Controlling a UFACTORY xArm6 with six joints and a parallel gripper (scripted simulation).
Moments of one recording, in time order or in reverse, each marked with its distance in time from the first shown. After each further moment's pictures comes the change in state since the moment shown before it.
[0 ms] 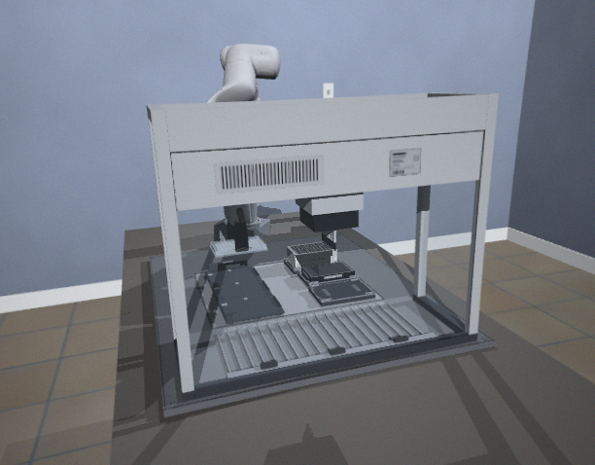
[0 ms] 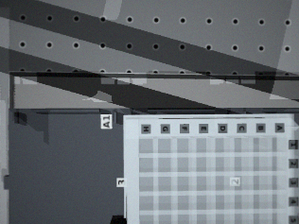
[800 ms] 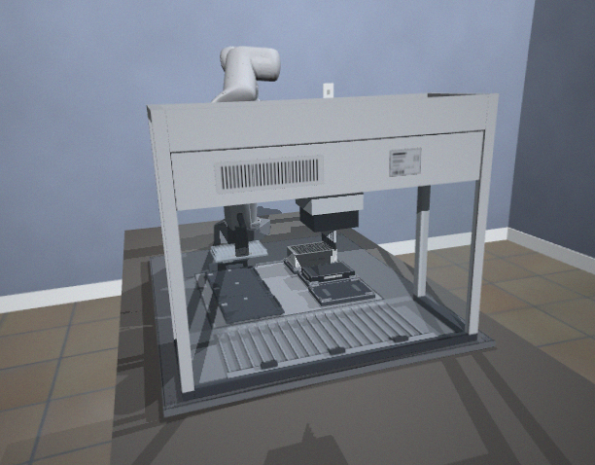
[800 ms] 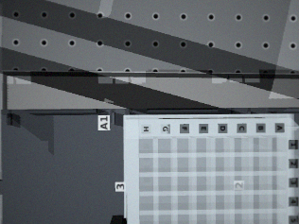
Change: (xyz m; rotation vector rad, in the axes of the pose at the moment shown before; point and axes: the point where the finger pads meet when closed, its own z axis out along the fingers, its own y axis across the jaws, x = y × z) arm 0.000 0.000 0.012 -0.001 0.002 0.004
